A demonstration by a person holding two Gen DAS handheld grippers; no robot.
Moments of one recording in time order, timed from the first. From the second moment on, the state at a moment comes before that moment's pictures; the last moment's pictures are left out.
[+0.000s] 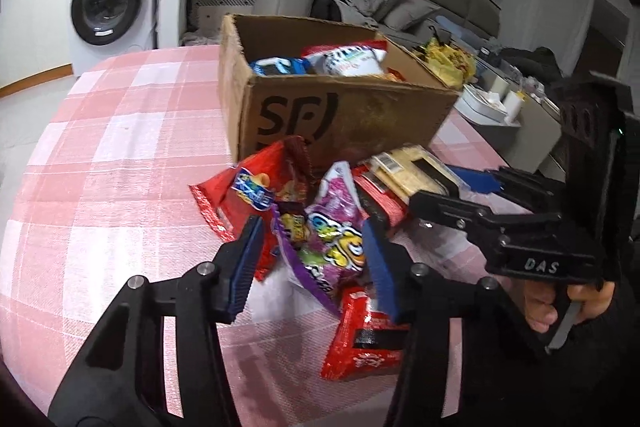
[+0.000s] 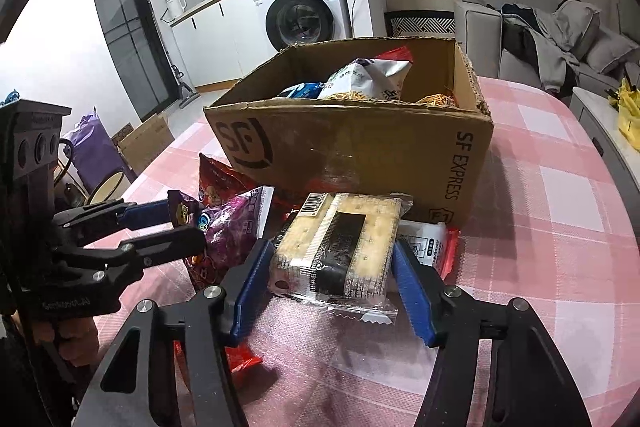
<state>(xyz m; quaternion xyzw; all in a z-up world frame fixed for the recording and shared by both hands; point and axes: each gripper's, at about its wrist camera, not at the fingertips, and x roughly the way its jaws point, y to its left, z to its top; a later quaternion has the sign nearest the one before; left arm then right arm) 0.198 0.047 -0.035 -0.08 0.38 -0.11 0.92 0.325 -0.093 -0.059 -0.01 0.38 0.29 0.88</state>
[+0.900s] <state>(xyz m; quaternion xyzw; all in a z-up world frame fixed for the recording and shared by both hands) 0.201 0.034 -0.043 -0.08 0.38 -0.13 0.91 0.325 -0.088 -0.065 -0.02 0.38 0.31 0.87</state>
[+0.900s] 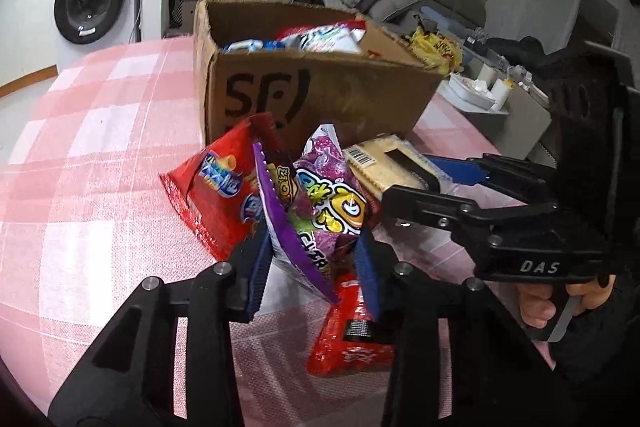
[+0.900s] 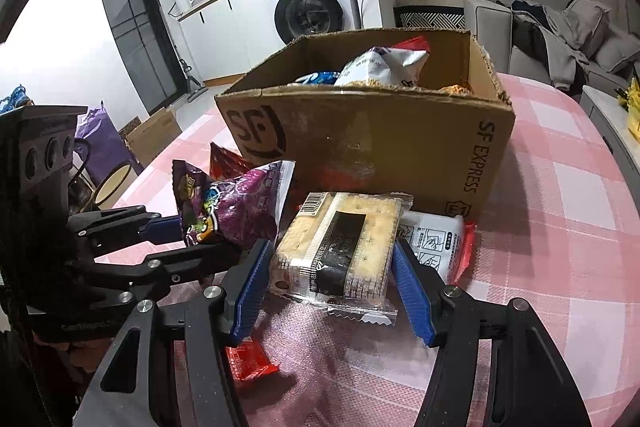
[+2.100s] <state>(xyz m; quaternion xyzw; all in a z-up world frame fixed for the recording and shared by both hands) 0.155 0.090 0.076 -0.09 0.27 -0.07 0.96 0.297 -0.133 0.035 0.02 0.28 0.29 0.91</state>
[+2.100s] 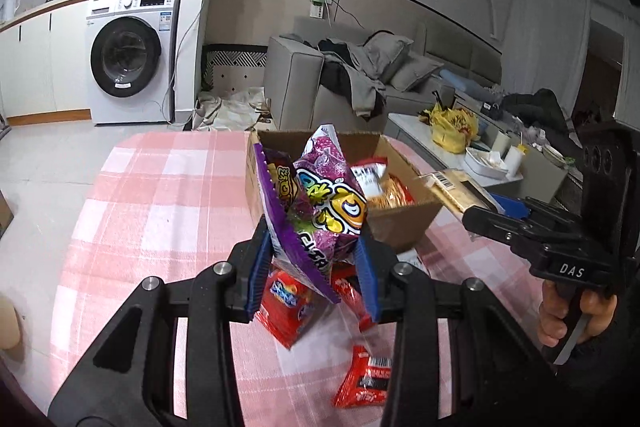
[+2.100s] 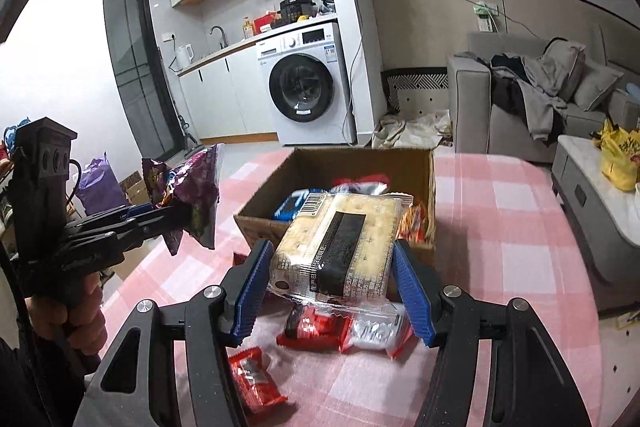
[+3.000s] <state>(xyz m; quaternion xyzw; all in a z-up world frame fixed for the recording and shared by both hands) 0.266 0.076 0.116 -0.09 0.27 -0.06 0.96 0.349 -0.129 0.081 0.06 0.27 0.29 0.92</state>
